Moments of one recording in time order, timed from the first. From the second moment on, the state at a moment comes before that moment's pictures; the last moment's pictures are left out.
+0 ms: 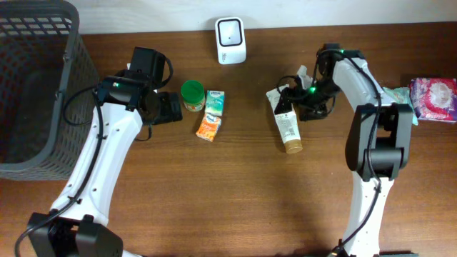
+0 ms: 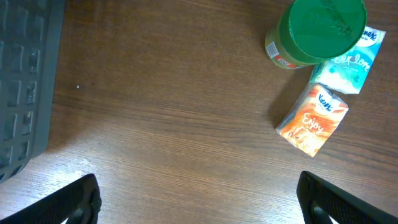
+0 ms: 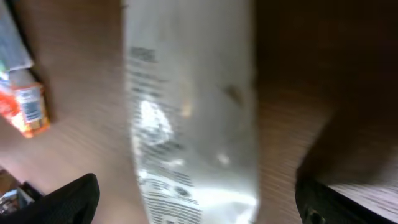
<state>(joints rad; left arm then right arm) -0.21 1.66 1.55 -1.14 -0.20 -0.36 0.00 2.33 1.85 -1.17 -0.55 -0.06</state>
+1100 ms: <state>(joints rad) -0.21 1.66 1.55 -1.14 -0.20 -0.36 0.41 2.38 1.96 -1.28 0.49 0.48</state>
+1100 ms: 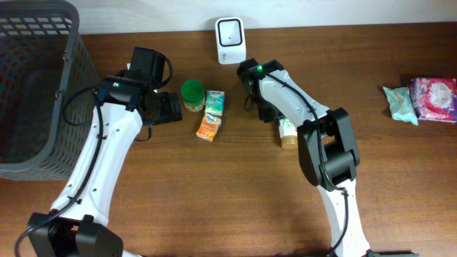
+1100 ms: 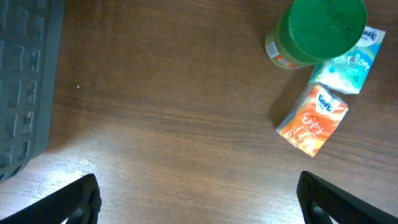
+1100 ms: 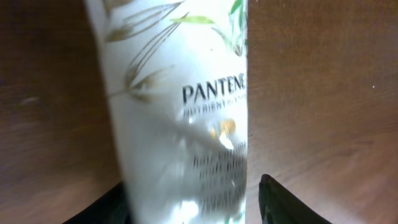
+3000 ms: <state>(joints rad) -0.21 1.66 1.55 -1.14 -0.20 -0.36 0.32 2.35 2.00 -1.21 0.08 0.14</state>
